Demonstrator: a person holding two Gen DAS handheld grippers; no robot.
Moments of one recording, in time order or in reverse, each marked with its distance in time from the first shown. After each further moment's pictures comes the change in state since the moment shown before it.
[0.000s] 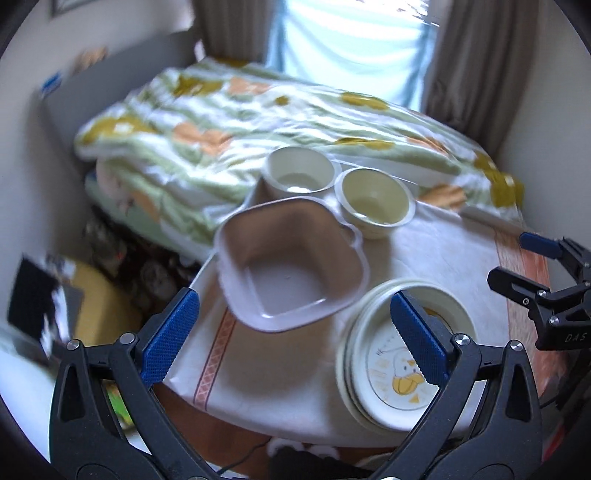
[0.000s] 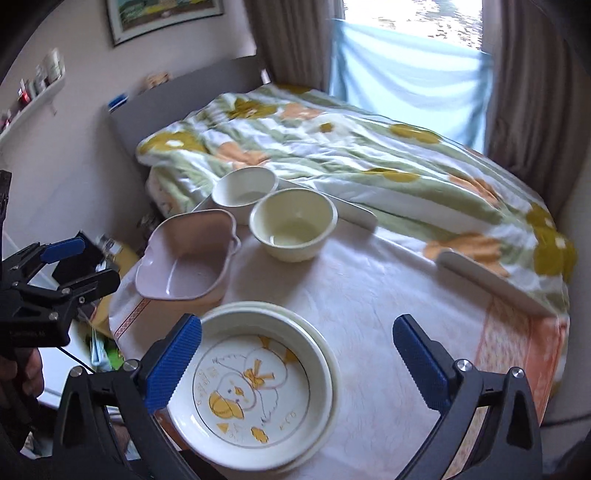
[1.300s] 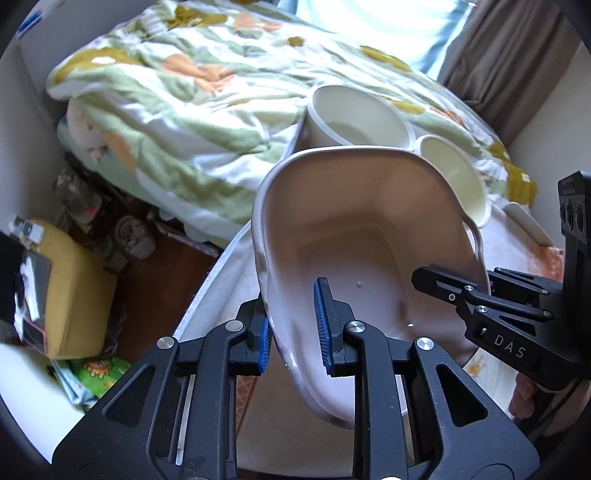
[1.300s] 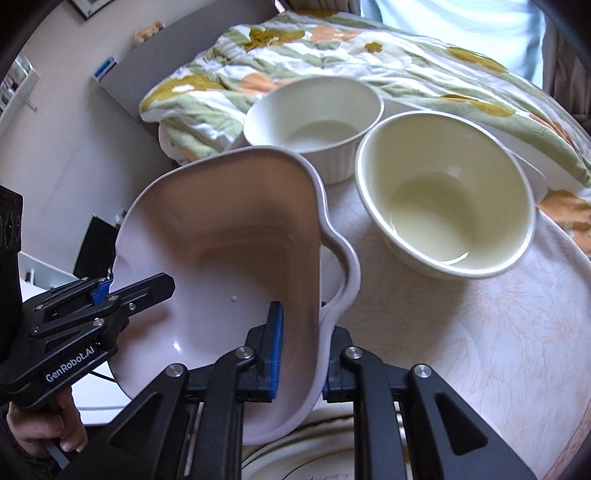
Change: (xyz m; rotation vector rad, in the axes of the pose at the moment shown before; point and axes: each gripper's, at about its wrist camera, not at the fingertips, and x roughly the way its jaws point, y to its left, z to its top) left arm 0.122 0.056 0.019 -0.040 0.200 -0.092; right arm 0.158 0.062 0.027 0.131 0.263 0.186
